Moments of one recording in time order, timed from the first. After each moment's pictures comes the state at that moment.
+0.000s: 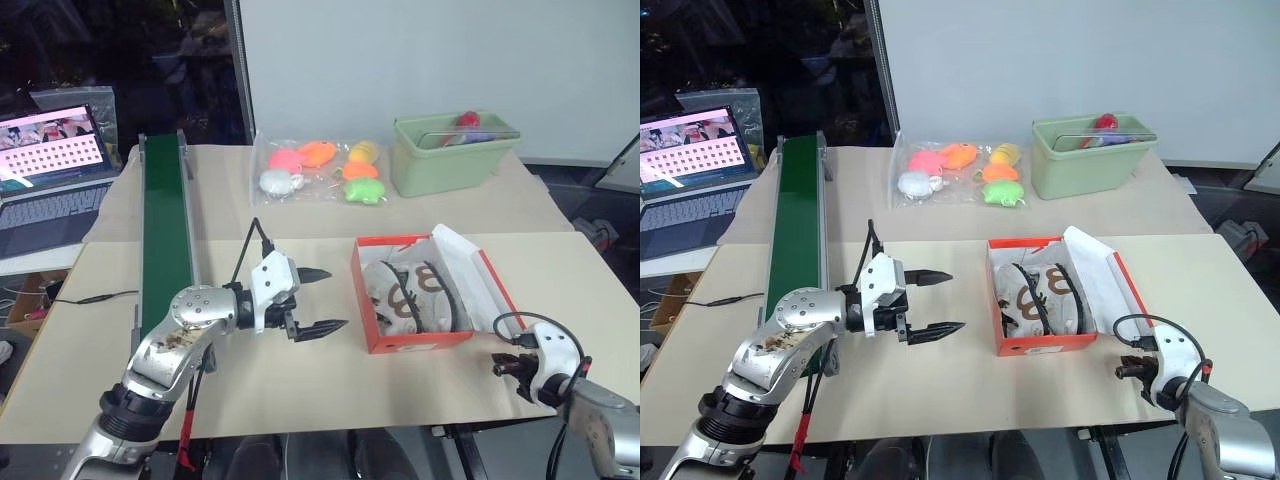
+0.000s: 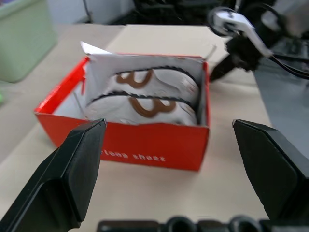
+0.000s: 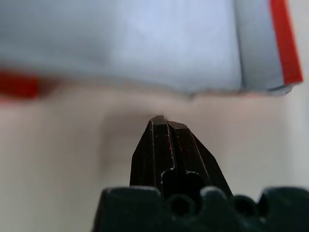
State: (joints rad) left arm -0.32 0.56 -0.20 -0.36 -0.38 0.44 -0.94; right arm 0.10 -0.52 -0.36 -0.08 0.34 0.77 0.38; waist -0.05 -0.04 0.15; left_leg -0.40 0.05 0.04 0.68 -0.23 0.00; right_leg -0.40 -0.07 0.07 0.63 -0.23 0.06
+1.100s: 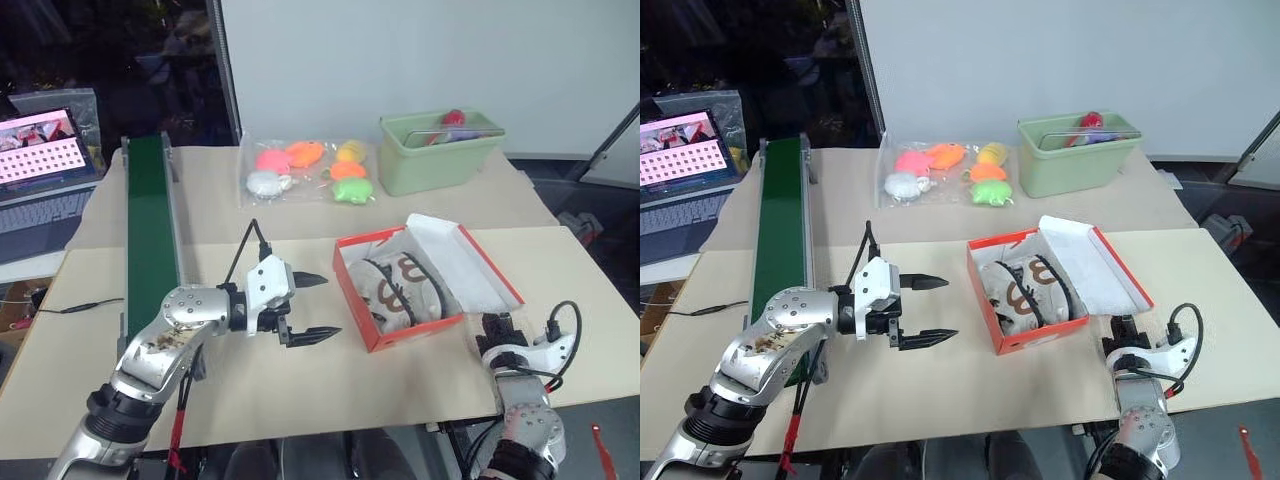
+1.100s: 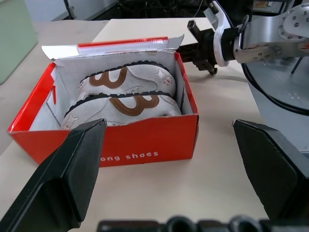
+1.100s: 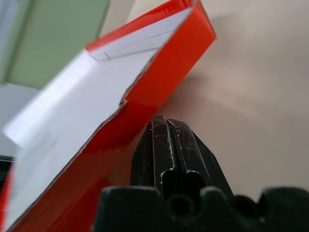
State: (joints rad) left arm -0.31 0.60 -0.20 -0.38 -0.38 0.45 -0.95; right arm -0.14 0.05 -0.79 0.04 0.91 0.56 0.09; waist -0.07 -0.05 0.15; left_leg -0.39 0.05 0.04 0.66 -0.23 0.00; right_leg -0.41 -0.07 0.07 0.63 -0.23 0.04
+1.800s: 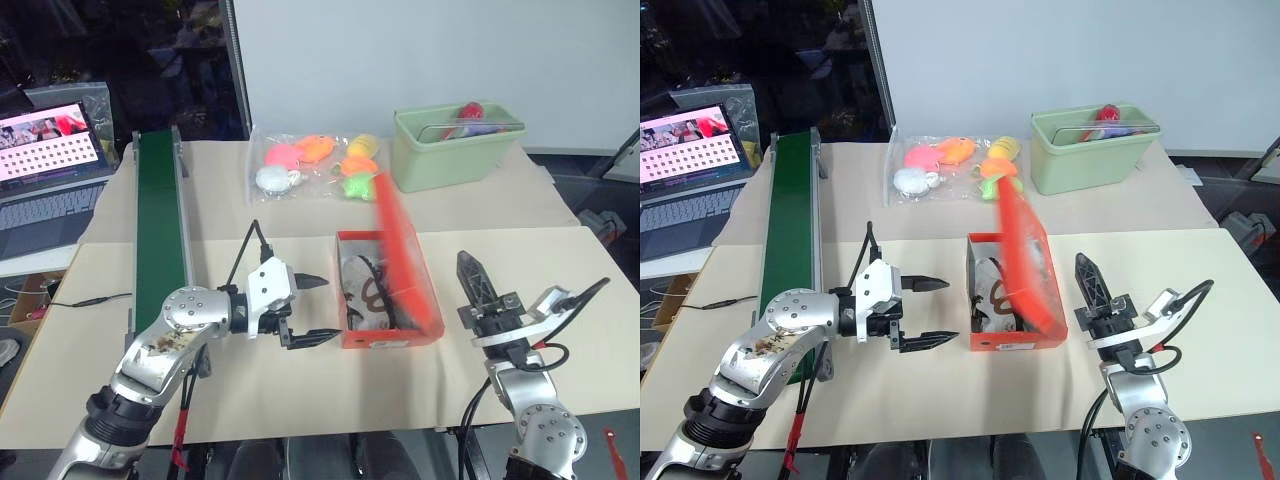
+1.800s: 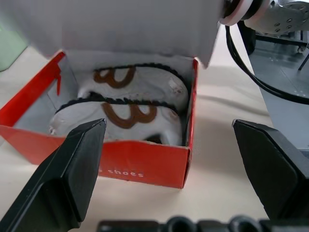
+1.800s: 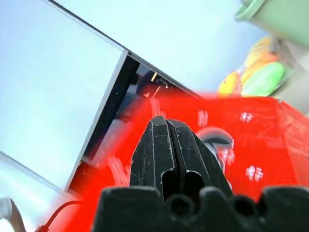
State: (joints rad) left arm -0.31 0.60 -0.21 -0.41 -0.37 0.46 -0.94; right arm 0.00 -0.05 -0.52 -0.31 1.22 0.62 0.43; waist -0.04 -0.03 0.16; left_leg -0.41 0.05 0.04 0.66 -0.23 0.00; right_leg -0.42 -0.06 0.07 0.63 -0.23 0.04
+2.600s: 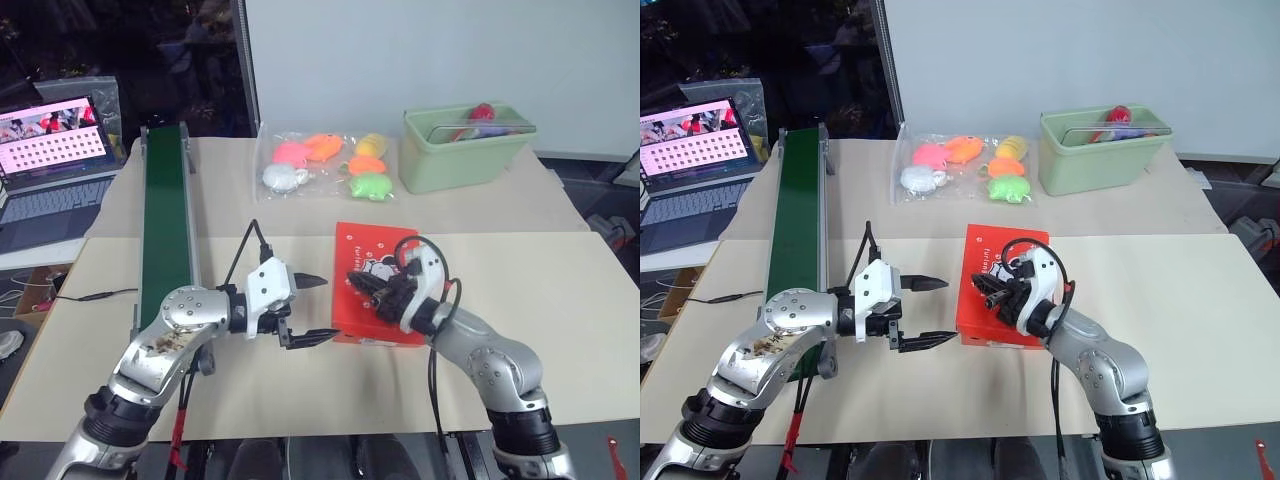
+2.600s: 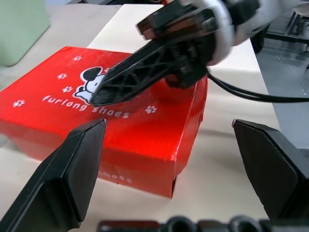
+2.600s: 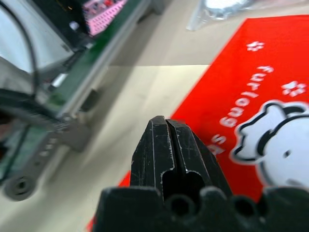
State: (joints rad) left arm -0.30 0.60 -0.20 -0.42 -0.36 0.46 -0.94; right arm -0.32 -0.31 0.03 -0.24 0.72 0.75 0.33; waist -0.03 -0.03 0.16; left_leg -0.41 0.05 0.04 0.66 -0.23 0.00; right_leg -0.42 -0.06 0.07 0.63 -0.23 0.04
